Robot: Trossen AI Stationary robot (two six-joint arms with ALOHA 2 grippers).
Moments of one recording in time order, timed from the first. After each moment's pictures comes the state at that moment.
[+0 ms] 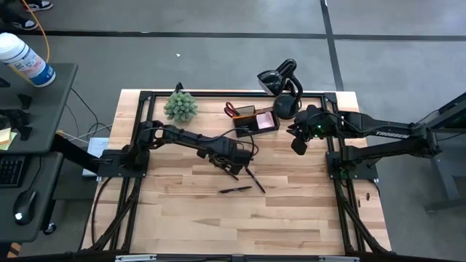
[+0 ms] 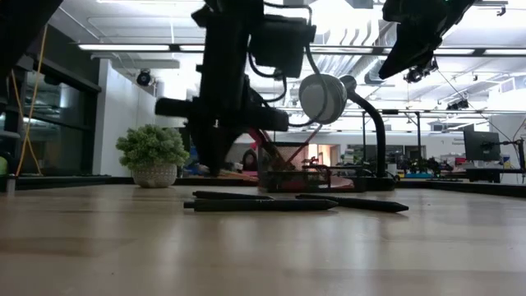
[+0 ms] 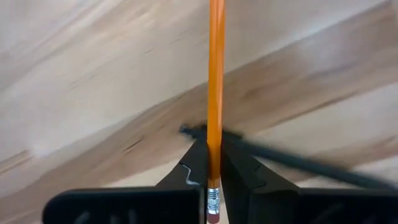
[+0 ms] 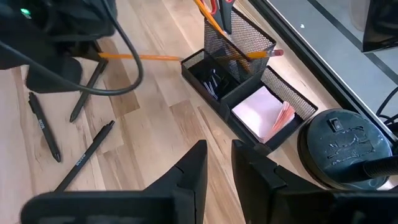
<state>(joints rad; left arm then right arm) 0.06 2.12 1.62 -1.18 -0.19 -1.18 -0.17 0.91 0.87 -0.72 0.20 0.21</state>
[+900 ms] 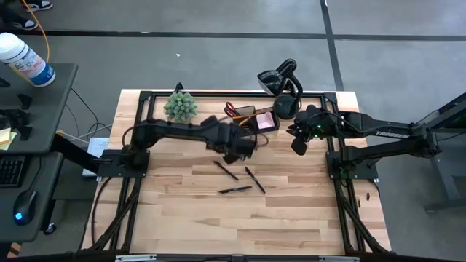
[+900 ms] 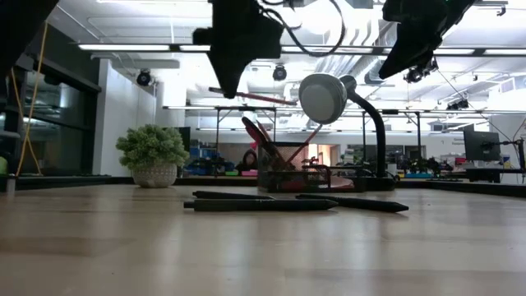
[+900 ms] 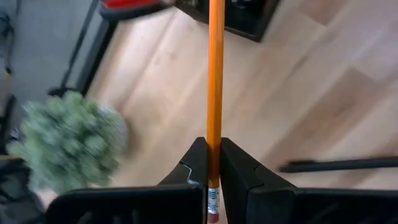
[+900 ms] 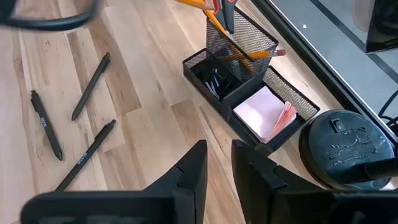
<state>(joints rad) 0.06 2.10 2.01 -1.57 -0.54 -0.67 -0.17 0.91 0.87 -0.72 0.19 0.20</state>
